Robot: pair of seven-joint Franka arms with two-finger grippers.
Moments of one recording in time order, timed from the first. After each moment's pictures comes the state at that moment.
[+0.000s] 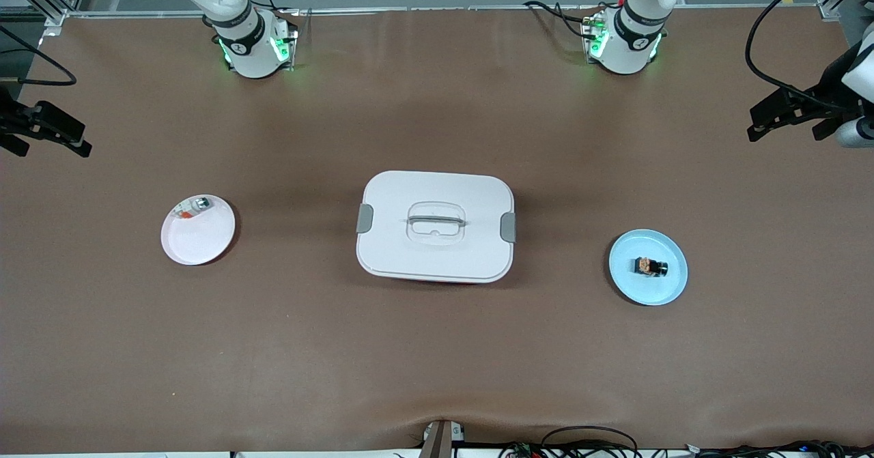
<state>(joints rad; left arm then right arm) 0.09 -0.02 -0.15 -1.52 0.00 1.51 -0.06 -0.04 -0.04 -0.02 -1.58 0.00 1.59 -0.03</state>
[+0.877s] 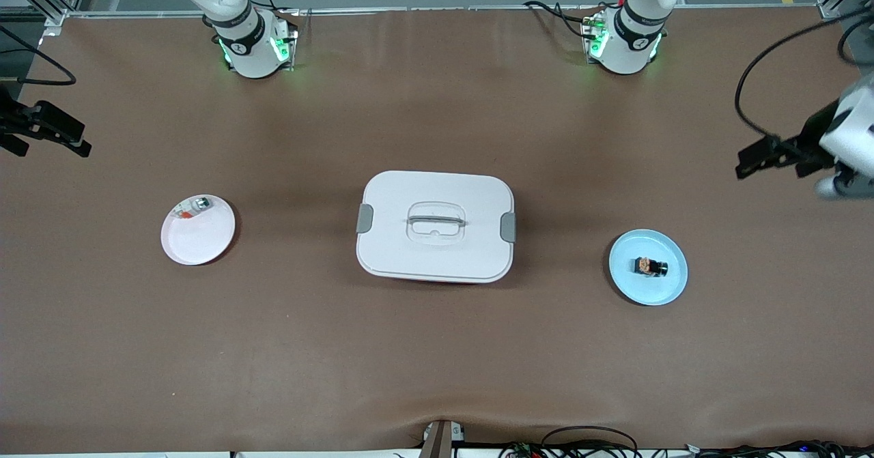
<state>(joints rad) 0.10 0.13 -0.15 -1.57 0.01 1.68 -0.06 -0.04 -0.04 -0.02 -1.58 0.00 1.59 -0.03</state>
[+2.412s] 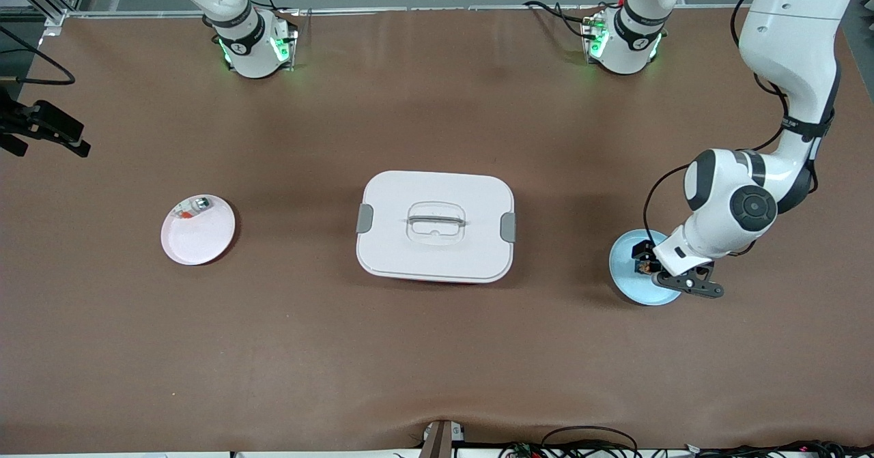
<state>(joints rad) 0.08 0.53 -0.15 -1.91 0.17 2.47 0.10 -0.04 -0.03 -0.02 -1.57 0.00 1.59 -0.03</state>
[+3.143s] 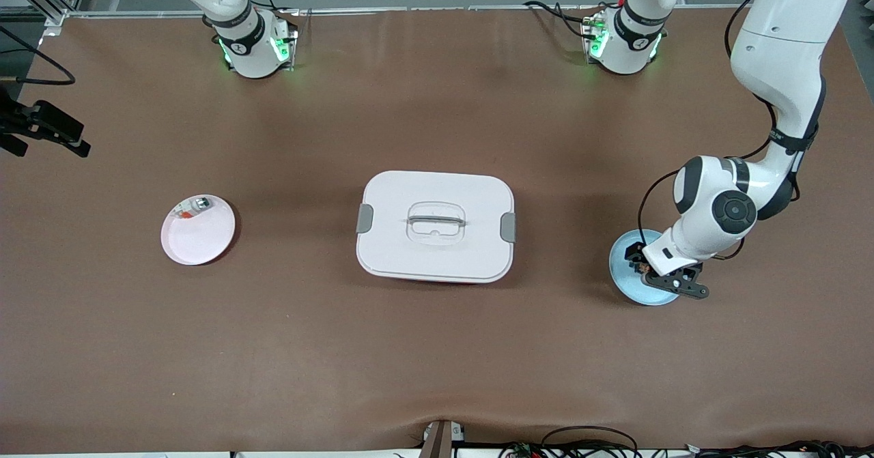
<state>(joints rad) 0.08 0.58 -0.15 -1.93 0.21 2.56 0.10 -0.04 -0.03 -0.02 -1.57 0.00 1.59 -0.03</state>
